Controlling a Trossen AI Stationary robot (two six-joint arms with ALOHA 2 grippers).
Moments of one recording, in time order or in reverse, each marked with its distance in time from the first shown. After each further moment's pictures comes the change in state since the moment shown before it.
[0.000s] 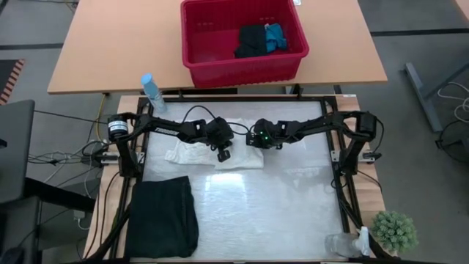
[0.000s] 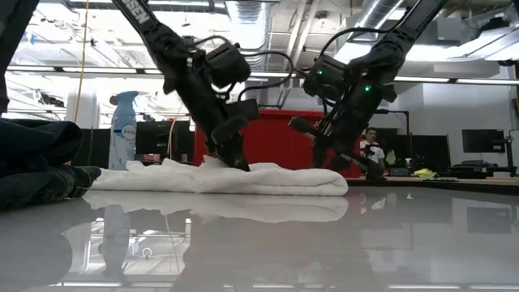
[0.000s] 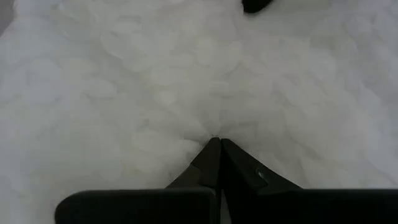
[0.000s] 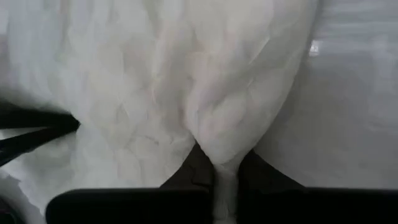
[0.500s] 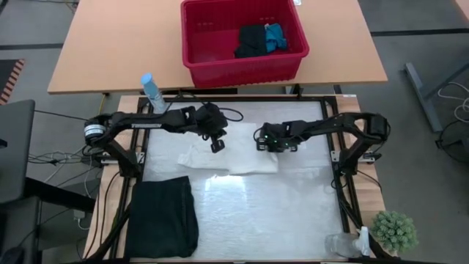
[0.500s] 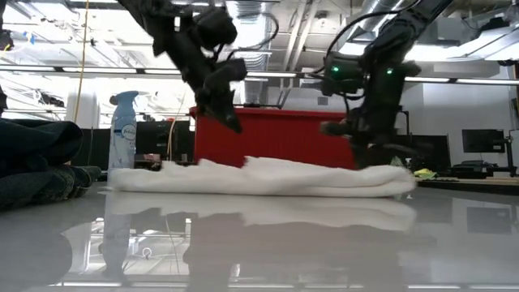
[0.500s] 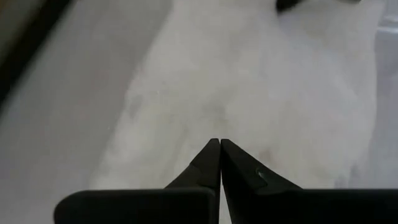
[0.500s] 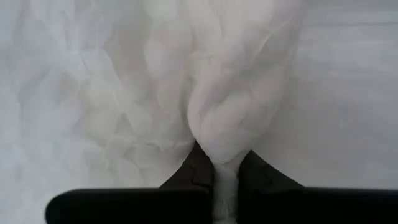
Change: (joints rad) left arm 0.032 -0.232 0.093 -0.273 0.001 -0.023; right arm 0.003 -0.151 -0.006 -0.402 0.080 0.003
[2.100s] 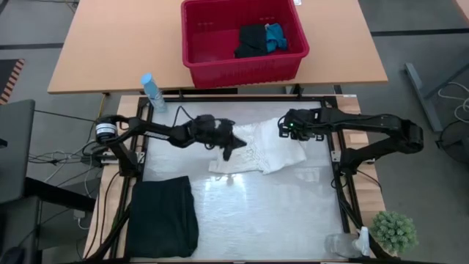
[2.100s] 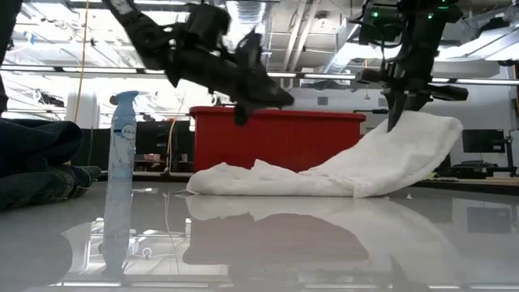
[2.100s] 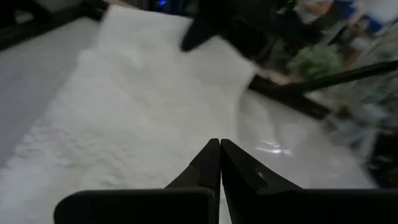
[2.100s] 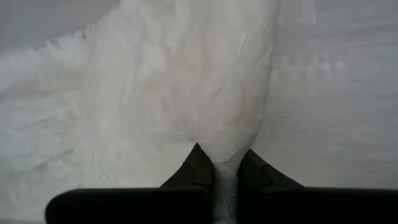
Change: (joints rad) left arm -0.081 0.122 -0.208 0.900 0.243 -0.364; right arm -0.036 -0.452 0.061 -0.402 0.125 0.028
